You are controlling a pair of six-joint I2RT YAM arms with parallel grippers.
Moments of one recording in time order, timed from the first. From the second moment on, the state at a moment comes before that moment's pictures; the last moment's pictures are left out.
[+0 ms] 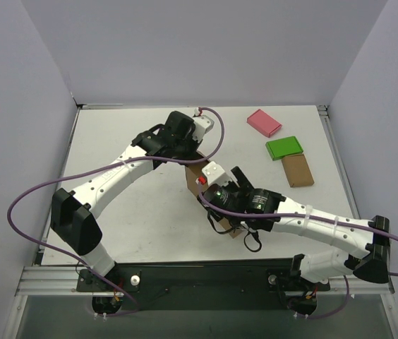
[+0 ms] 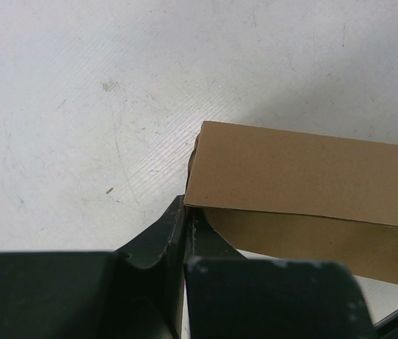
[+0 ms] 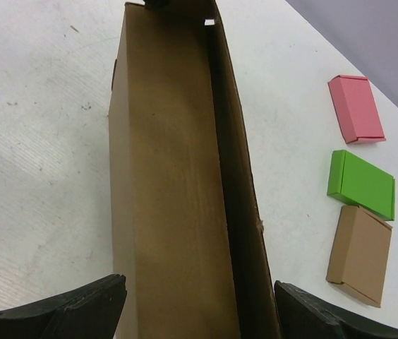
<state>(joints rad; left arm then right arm) -0.69 1.66 1.57 -0.71 -0.05 0.06 1.19 1.29 1.16 -0.84 0.73 0.24</state>
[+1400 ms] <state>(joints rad) -0.48 1.46 1.51 -0.71 0.38 -0.09 1.26 1.48 1.14 -0.90 1.16 0.41</state>
